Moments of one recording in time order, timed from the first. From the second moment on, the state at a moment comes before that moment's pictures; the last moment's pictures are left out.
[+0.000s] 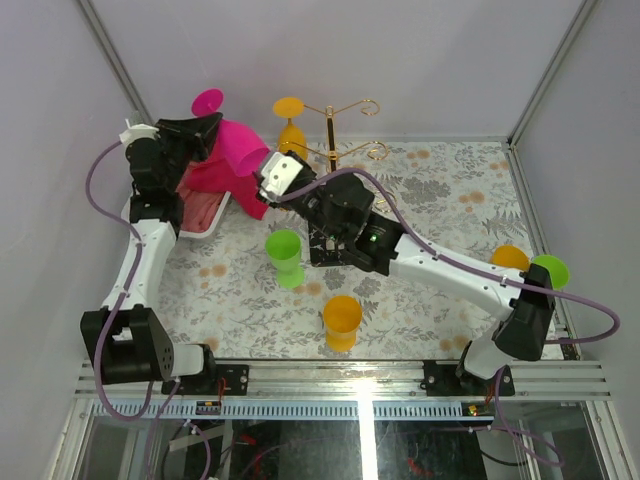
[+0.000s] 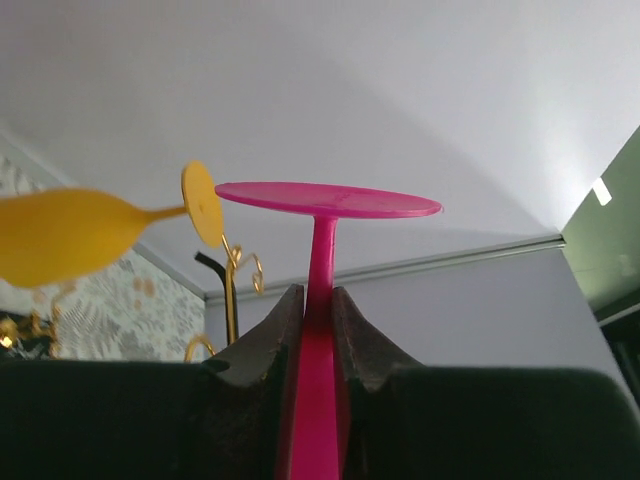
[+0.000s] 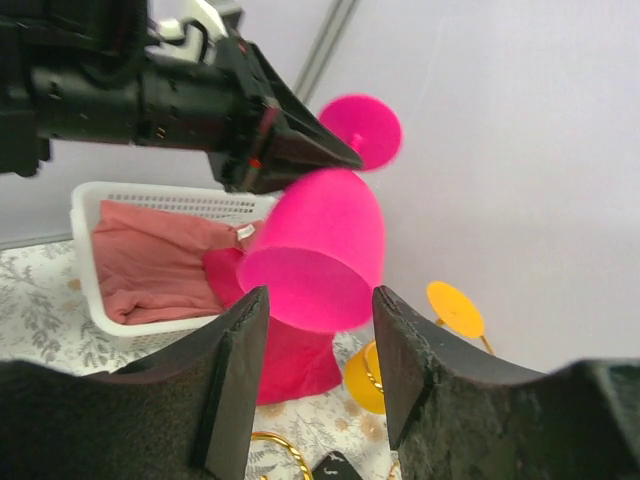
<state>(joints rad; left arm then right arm) 0.09 1.32 1.11 0.34 0.32 -1.48 1.08 1.60 1.50 0.29 0.16 -0.51</state>
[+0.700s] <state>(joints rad) 0.18 1.19 1.10 0.36 0.36 -0.59 0.66 1.96 2.32 -0.42 0.18 -0.18</state>
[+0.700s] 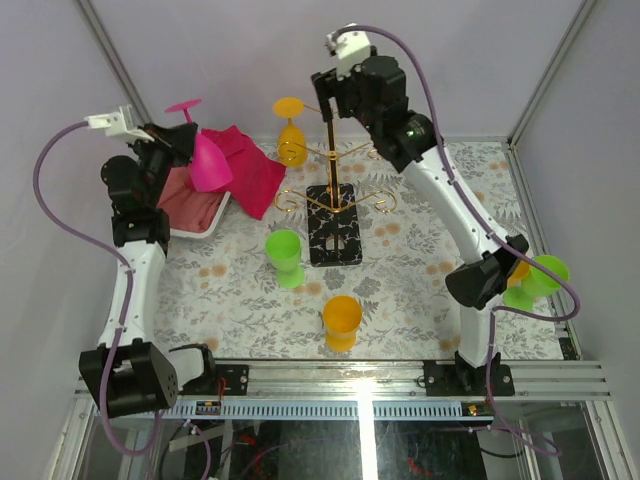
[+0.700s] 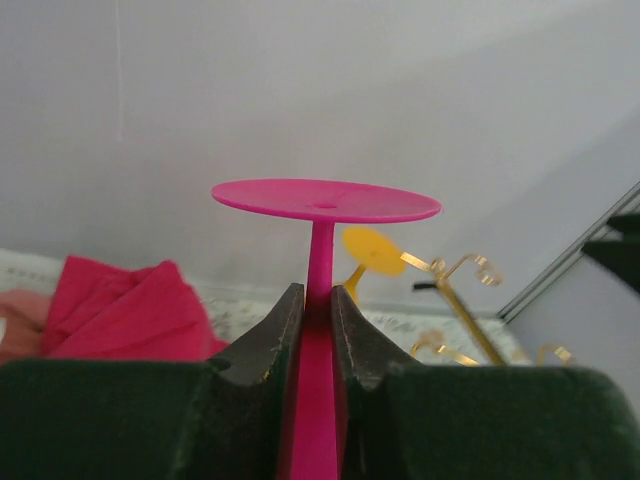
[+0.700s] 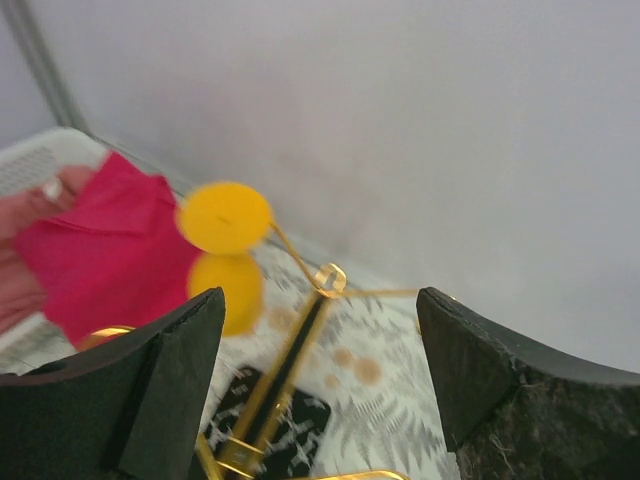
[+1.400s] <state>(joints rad) 0.08 1.26 0.69 0.84 0.43 -0.23 0.34 1.71 1.85 -0.48 0.19 -0.03</state>
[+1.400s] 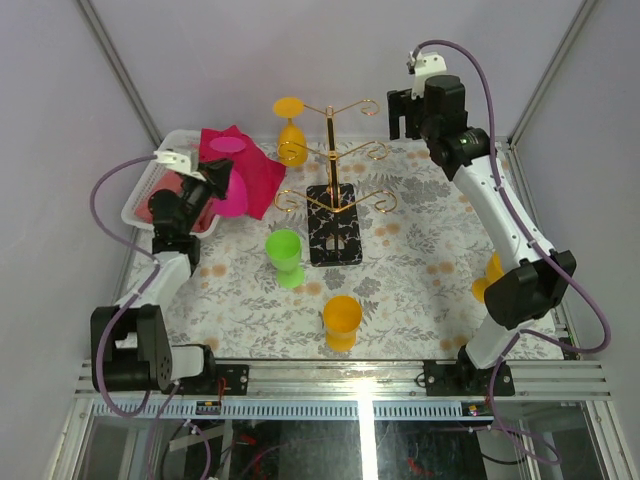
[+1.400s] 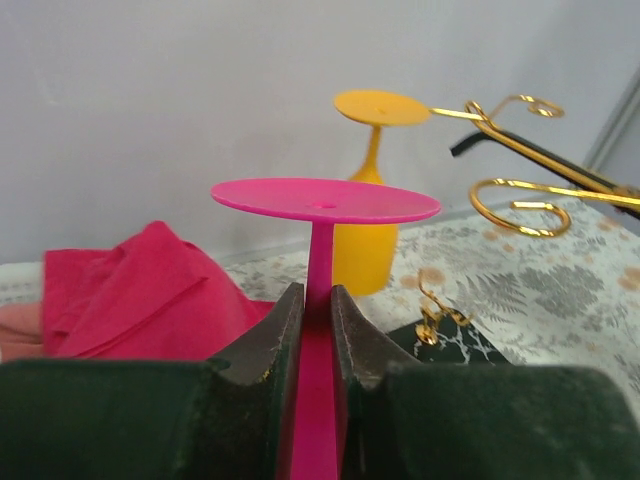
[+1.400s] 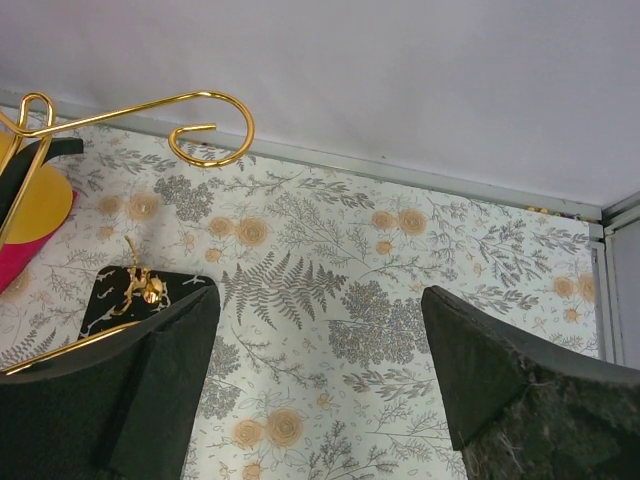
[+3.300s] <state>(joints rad) -0.28 1.78 0.81 1.43 0.38 -0.25 0.27 1.69 1.77 -0.40 0.20 -0.20</state>
